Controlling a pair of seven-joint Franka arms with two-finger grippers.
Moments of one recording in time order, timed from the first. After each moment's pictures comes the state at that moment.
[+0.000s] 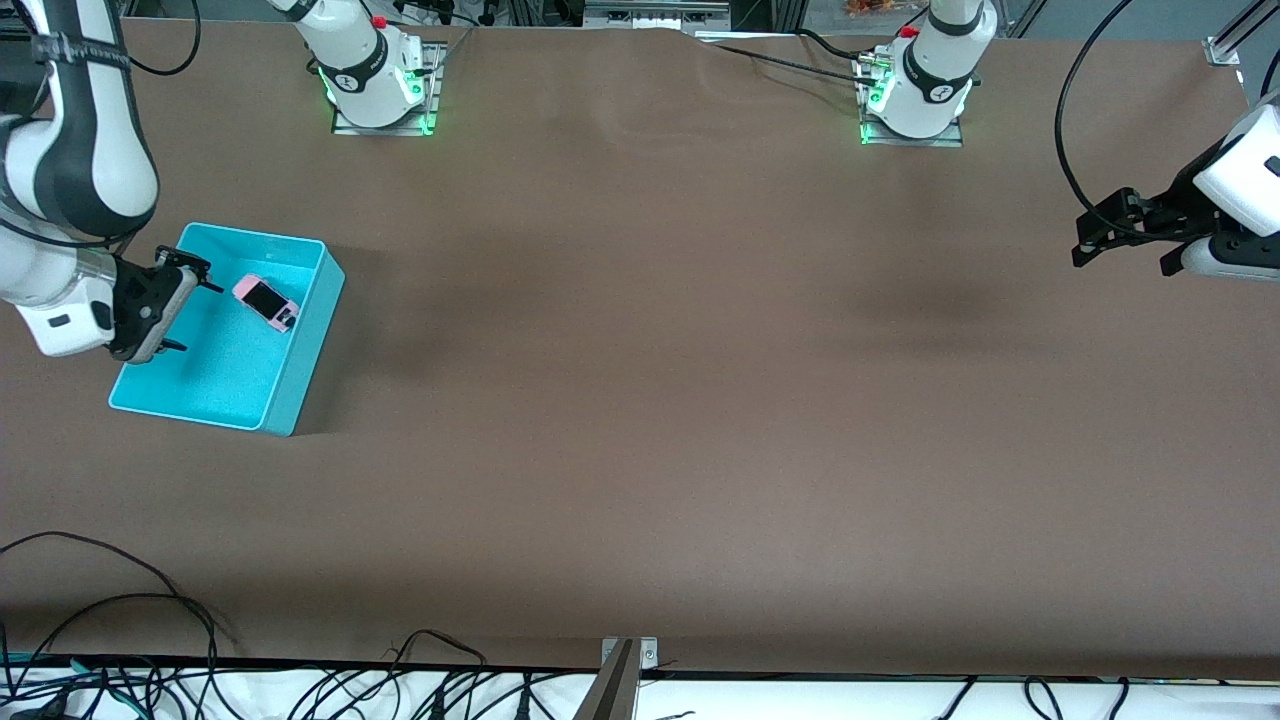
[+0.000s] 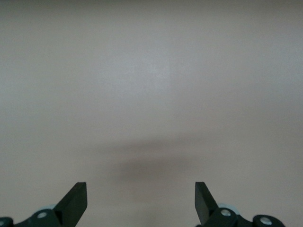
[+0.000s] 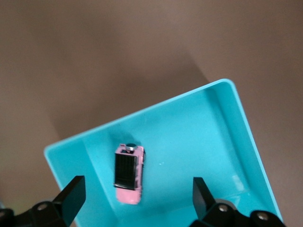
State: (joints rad) left arm 0.07 -0.01 -0.09 -1.63 -0.03 1.64 0.06; right arm 0.00 0.16 -0.15 -1.91 0.06 1.93 -1.18
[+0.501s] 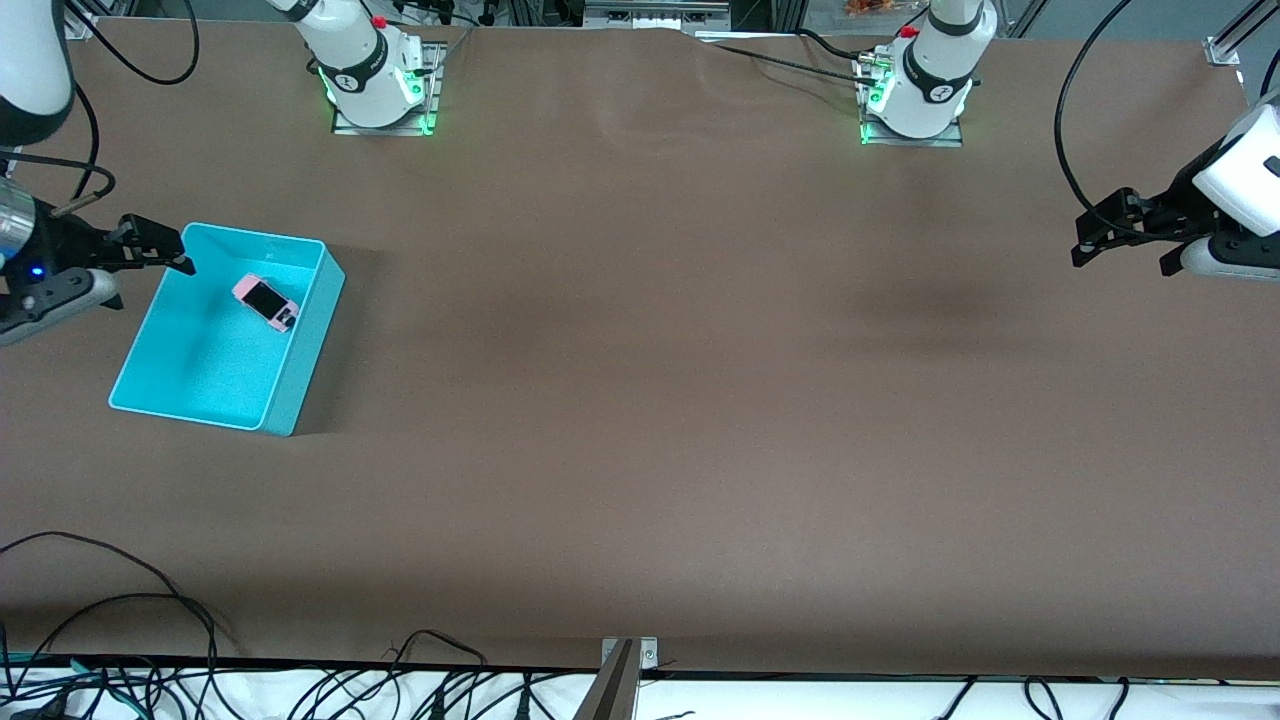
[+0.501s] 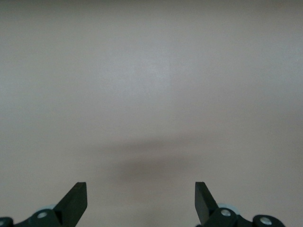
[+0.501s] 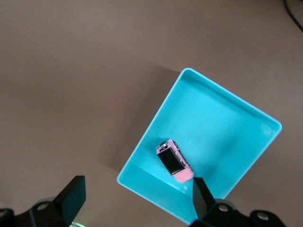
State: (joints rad) left arm 0.07 -0.01 -0.09 -1.63 -0.03 1.64 0.06; right arm 0.01 0.11 -0.11 -1.65 0.06 1.64 -0.45
